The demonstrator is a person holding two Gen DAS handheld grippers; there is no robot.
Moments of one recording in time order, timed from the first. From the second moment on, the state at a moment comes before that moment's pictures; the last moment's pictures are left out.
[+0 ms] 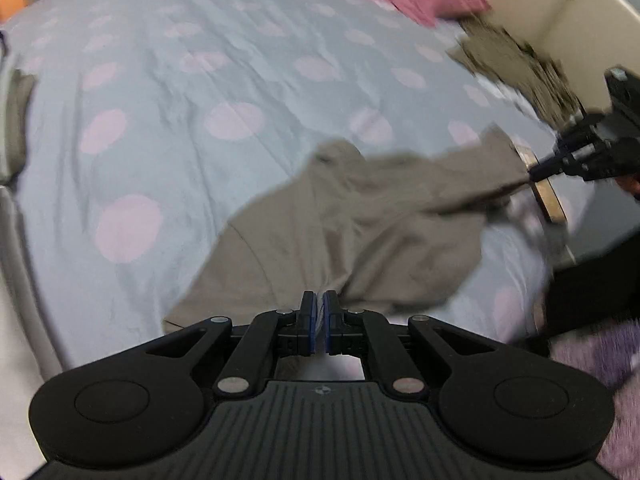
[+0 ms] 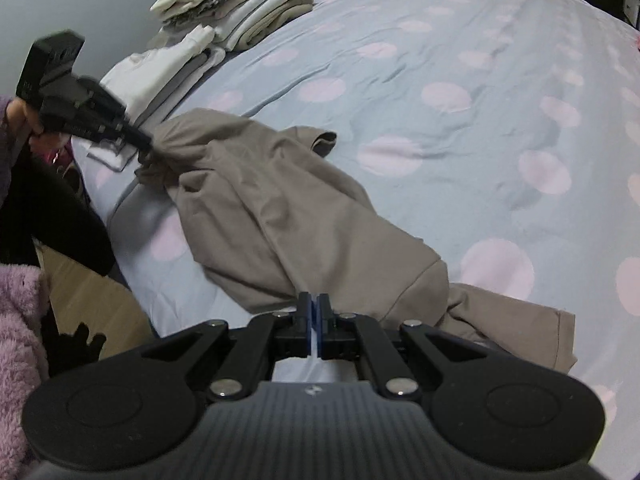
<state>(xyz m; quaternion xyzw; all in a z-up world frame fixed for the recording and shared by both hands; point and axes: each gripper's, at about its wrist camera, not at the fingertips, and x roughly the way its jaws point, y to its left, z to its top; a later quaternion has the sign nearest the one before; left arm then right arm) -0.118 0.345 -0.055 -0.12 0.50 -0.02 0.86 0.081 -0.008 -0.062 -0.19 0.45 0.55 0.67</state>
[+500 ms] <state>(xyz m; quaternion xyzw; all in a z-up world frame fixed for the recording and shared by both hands) -0.101 0.366 -0.052 -0.13 0.45 0.09 0.88 0.118 -0.003 -0.060 -0.15 0.42 0.47 0.76</state>
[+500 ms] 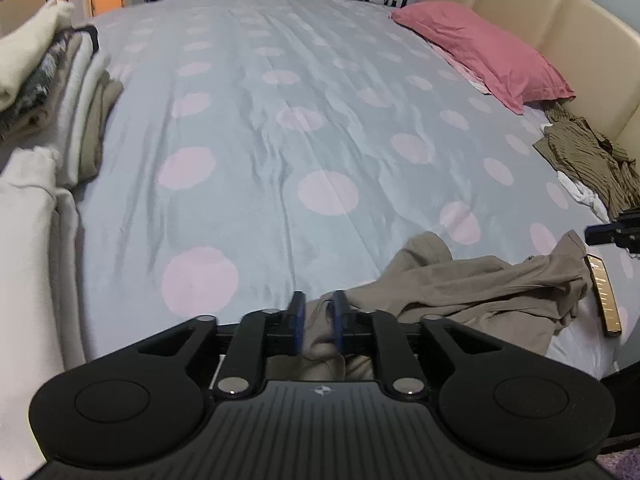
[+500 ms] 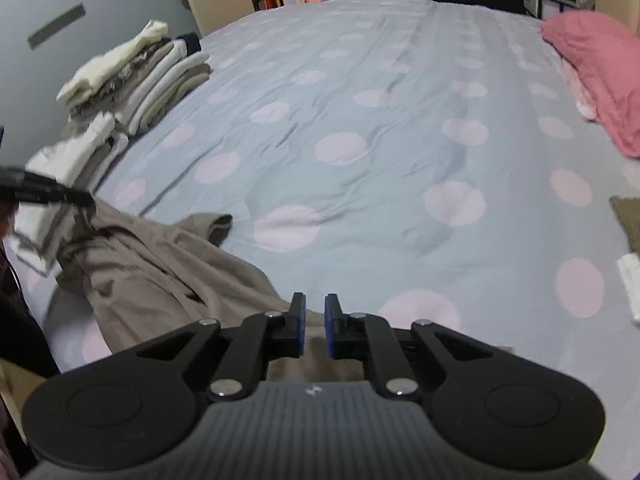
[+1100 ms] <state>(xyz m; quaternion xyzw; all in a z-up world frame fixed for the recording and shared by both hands) -0.097 0.353 -0.030 -0.06 0.43 0.08 0.90 0.041 0.032 -0.082 -0.42 0.28 0.56 0.66</state>
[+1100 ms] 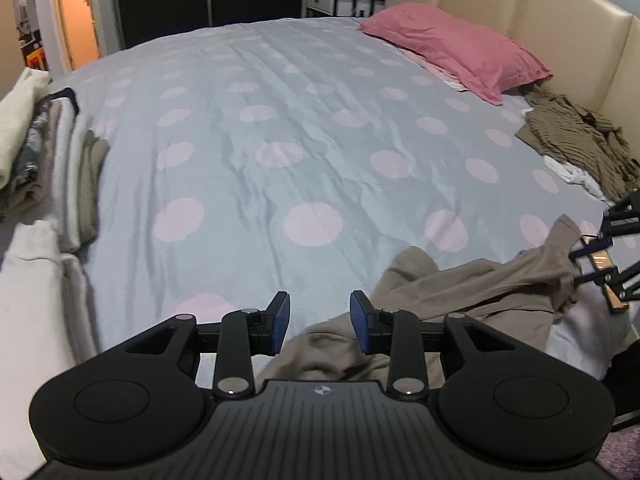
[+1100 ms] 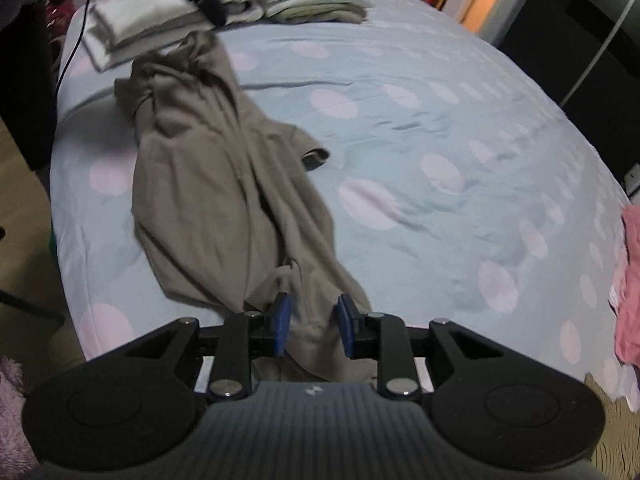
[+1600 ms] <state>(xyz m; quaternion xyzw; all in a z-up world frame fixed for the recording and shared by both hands) -0.095 0.336 -0.047 0.09 0.48 -0.02 0.87 0.079 0.008 -0.081 -0.36 0.35 0.50 0.71</state>
